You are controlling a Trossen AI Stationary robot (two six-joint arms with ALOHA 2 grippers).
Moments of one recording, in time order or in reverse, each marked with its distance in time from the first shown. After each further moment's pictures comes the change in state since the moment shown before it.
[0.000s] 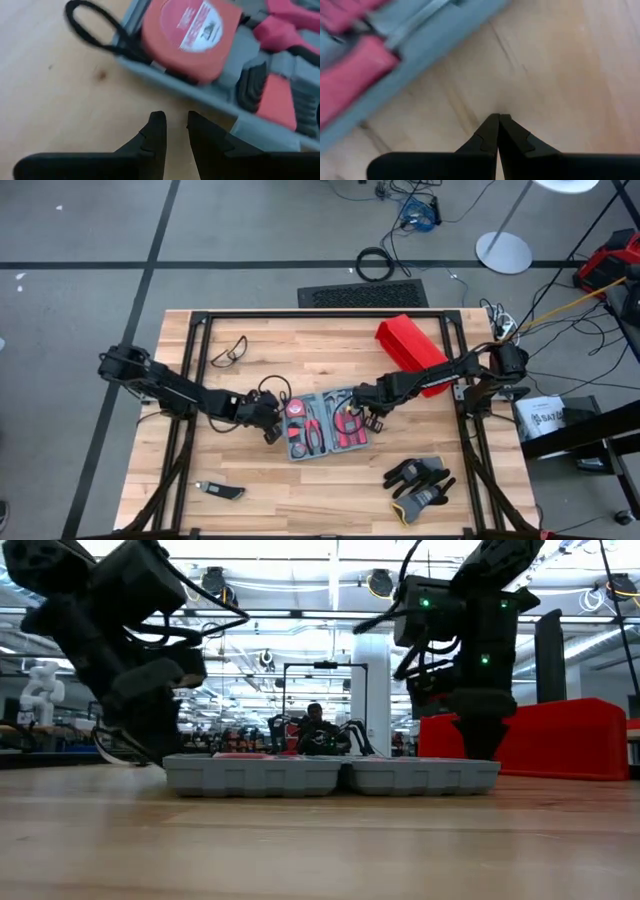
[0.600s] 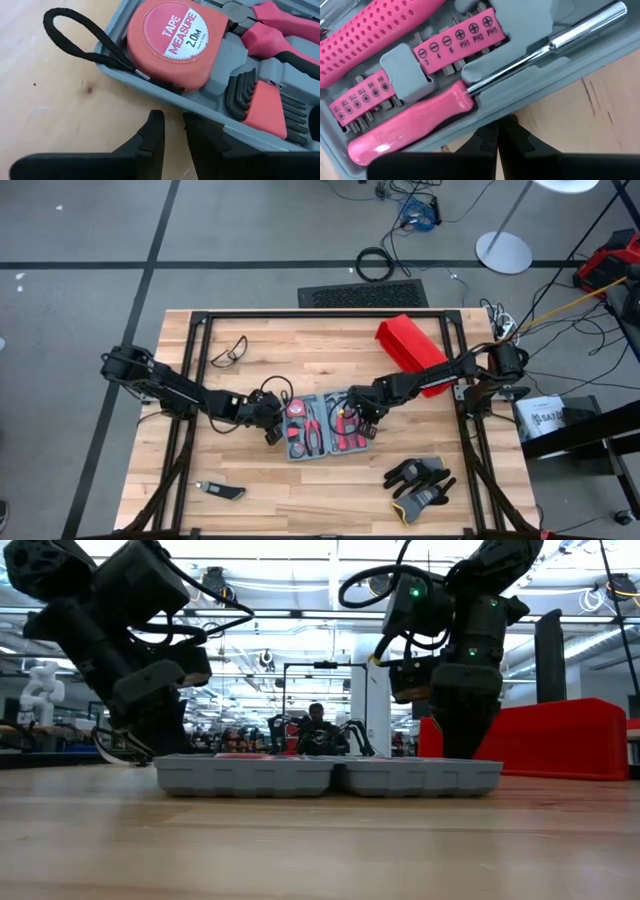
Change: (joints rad) left arm 0.003 0.017 -0.006 0.102 -0.015 0.086; right arm 0.001 0.005 -0.002 0.189 -0.172 -0.048
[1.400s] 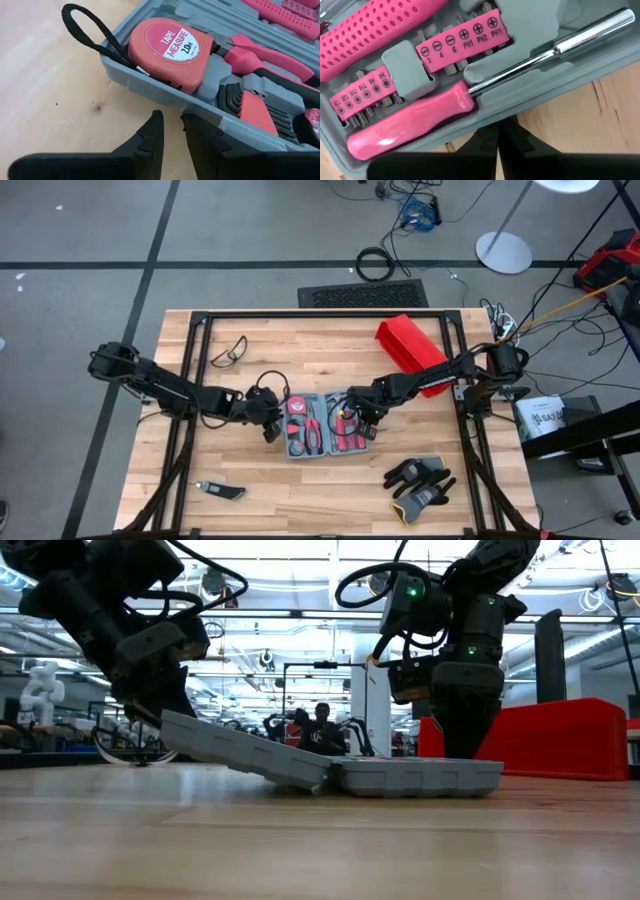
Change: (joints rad) left arm 0.000 -0.135 0.015 -0.053 -0.035 0.025; right arm 0.002 0.002 0.020 -0.017 -0.013 -0.004
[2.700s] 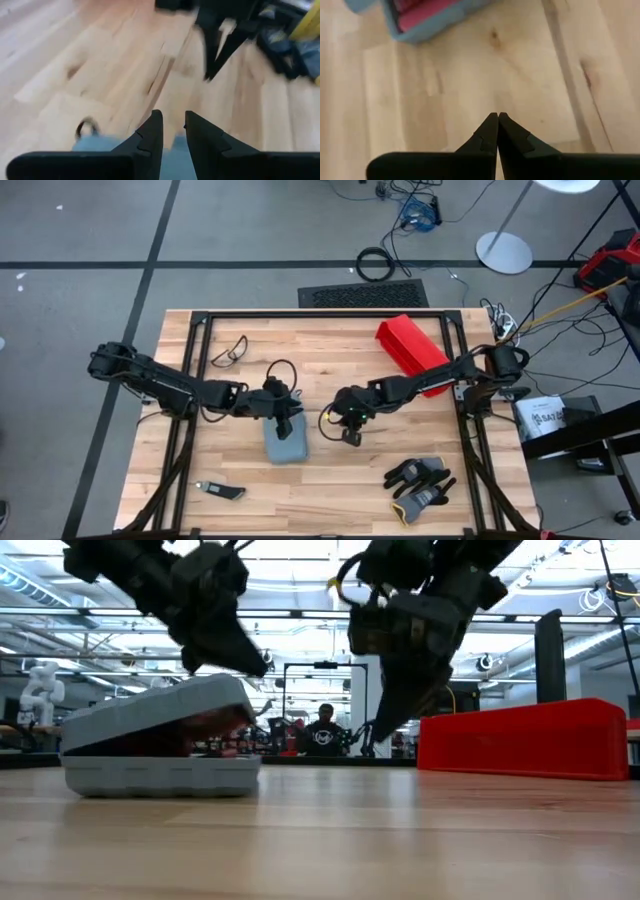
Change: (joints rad) left arm 0.019 0.001 0.189 -0.002 0.007 0.183; right arm 0.035 -0.007 0.090 0.200 -0.015 -0.059
